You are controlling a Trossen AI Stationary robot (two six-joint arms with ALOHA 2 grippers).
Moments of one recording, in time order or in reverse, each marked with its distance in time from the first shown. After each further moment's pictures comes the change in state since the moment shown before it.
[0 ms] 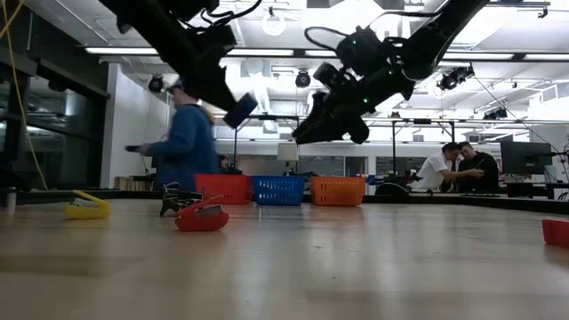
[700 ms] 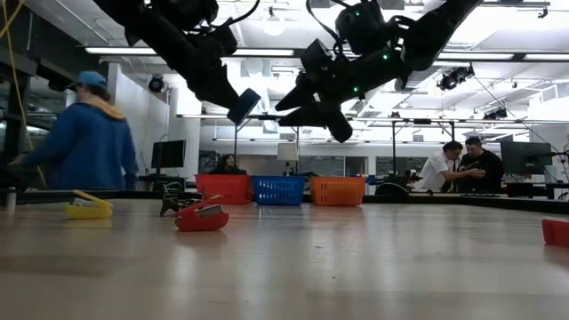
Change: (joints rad) left arm 0.142 0.000 0.000 0.054 0.290 0.129; right arm 0.151 0.000 0.001 0.179 0.248 -0.297
